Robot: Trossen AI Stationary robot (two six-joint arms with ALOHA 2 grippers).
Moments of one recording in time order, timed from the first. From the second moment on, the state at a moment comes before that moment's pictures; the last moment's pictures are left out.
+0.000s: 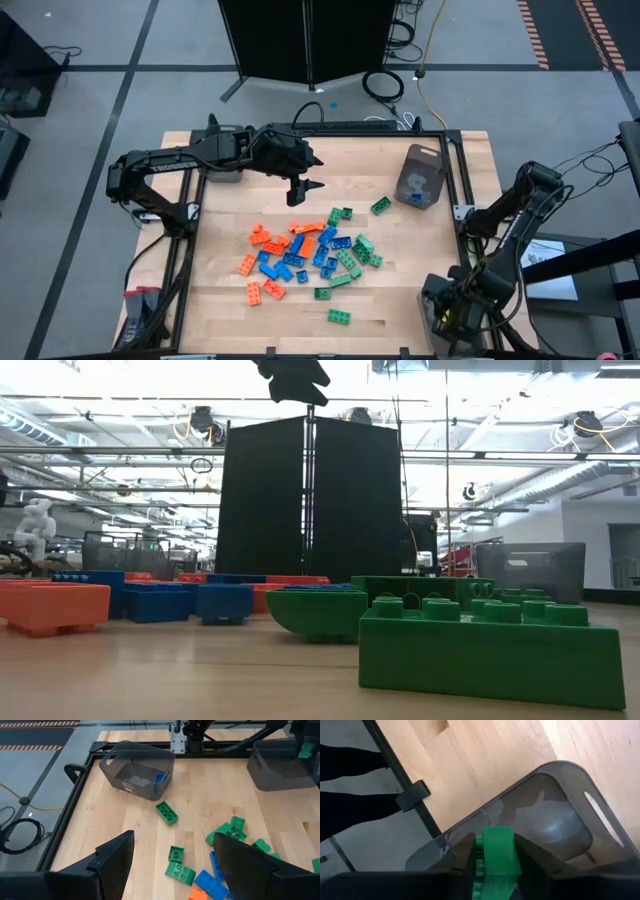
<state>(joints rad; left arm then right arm) 0.18 1.50 1.49 -0.59 0.09 0.14 1.01 1.43 1.09 -0.95 0.02 1.57</state>
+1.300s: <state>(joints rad) 0.18 1.50 1.49 -0.64 0.07 0.12 0.18 1.20 0.85 -1.24 0.25 1.37</state>
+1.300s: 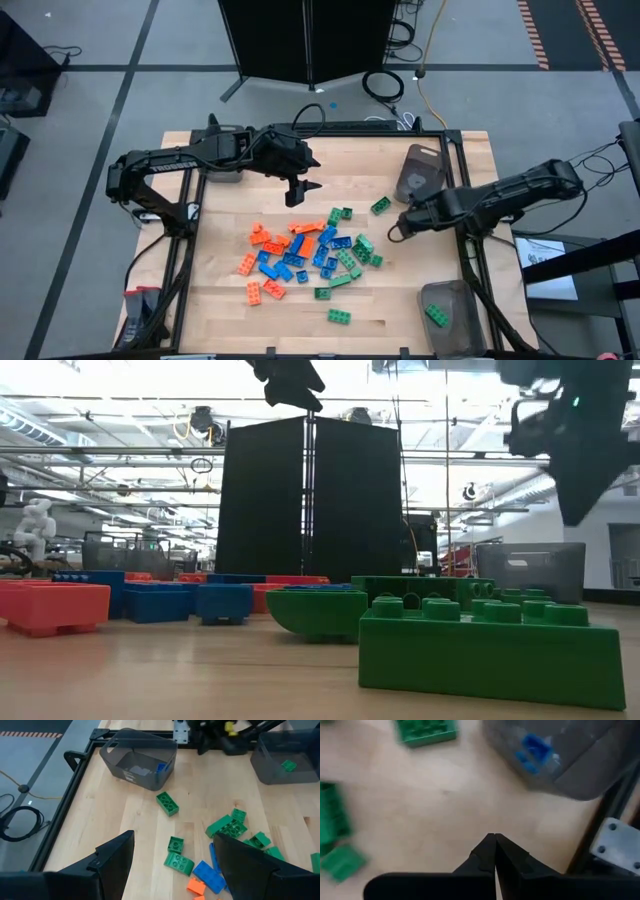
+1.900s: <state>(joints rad) 0.18 1.50 1.49 -0.64 0.07 0.14 -0.17 1.23 0.79 -1.16 0.32 1.16</state>
